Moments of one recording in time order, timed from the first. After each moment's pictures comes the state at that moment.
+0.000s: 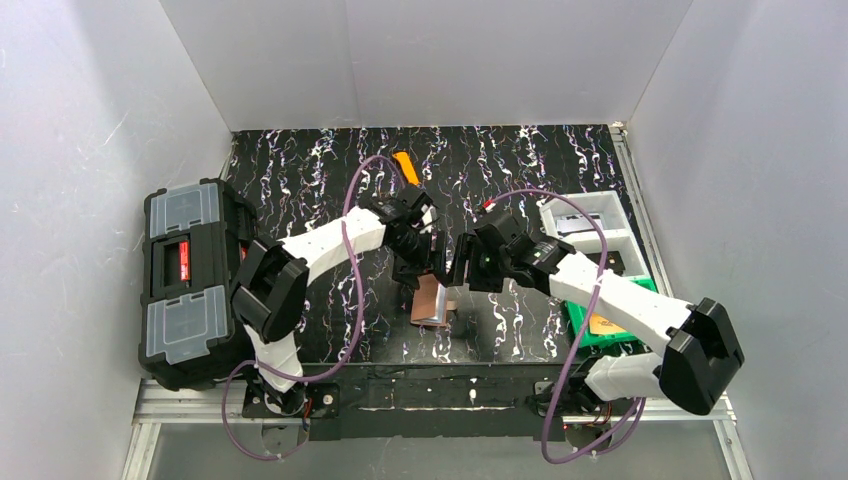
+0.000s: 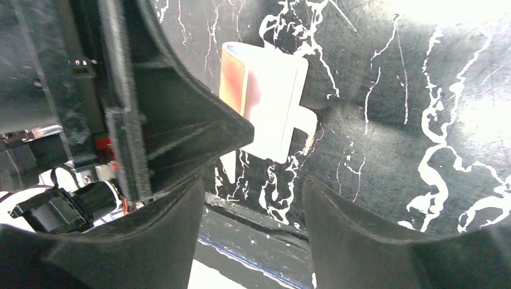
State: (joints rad) left arm -0.70 1.80 1.31 -0.77 0.34 -0.63; right arm 0.81 1.30 0.94 -0.55 -0.06 0.86
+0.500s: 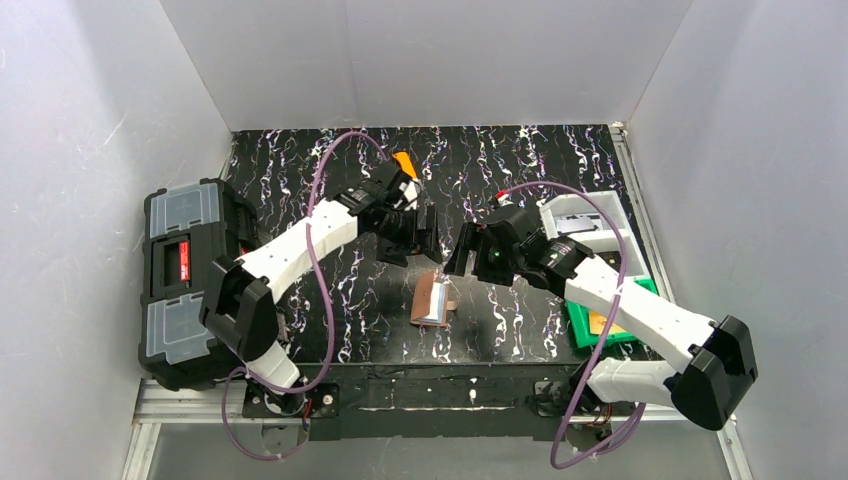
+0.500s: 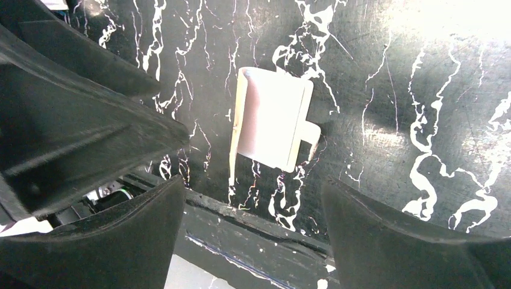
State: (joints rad) left arm -0.64 1.64 1.39 -0.85 0.32 -0.57; right arm 0.79 1.21 0.97 -0.57 -0.01 0.86
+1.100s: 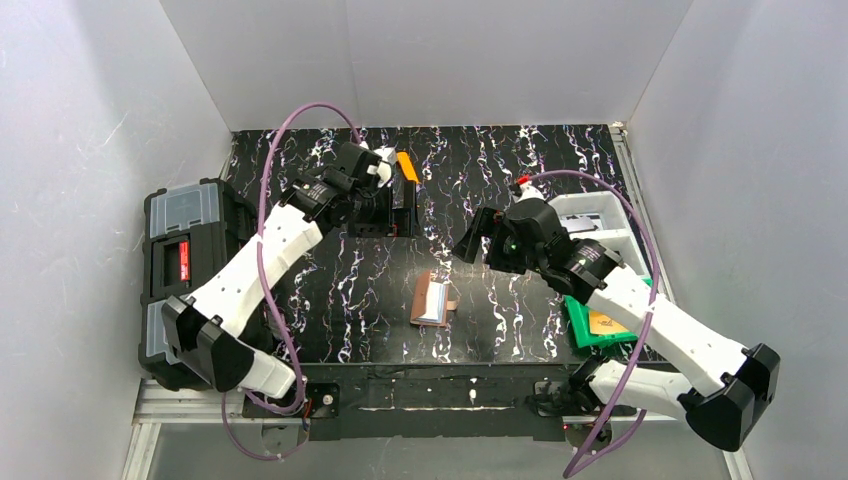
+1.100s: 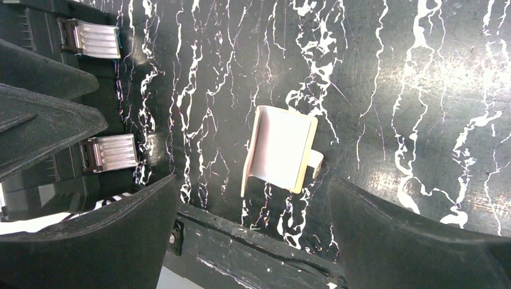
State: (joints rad) left arm -0.59 1.44 1.49 -0.96 0.15 -0.47; right arm 0.78 1.07 1.02 -0.59 0.08 0.83
